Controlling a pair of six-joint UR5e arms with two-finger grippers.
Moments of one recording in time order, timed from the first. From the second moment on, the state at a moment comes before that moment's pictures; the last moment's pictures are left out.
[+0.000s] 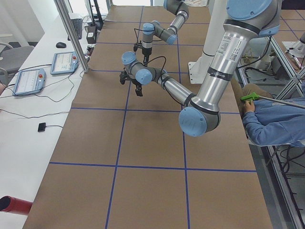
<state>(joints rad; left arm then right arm) -0.89 -1.97 -1.70 -1.66 -2.37 -0.86 0.55 -0.72 1.42 -1.43 1.90 1.37</state>
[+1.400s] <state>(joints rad) -1.20 -1.58 -1.88 -1.67 -2.38 -0.41 1.15 -1.48 1.88 -1.49 2.23 0.49</state>
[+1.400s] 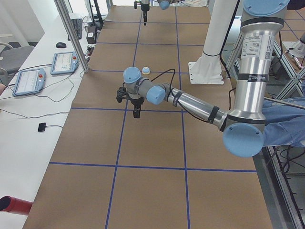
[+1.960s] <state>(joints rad) -1.50 -1.44 -1.77 -1.67 -2.37 0.05 1.52 -1.61 1.70 -1.50 2.37 -0.06</state>
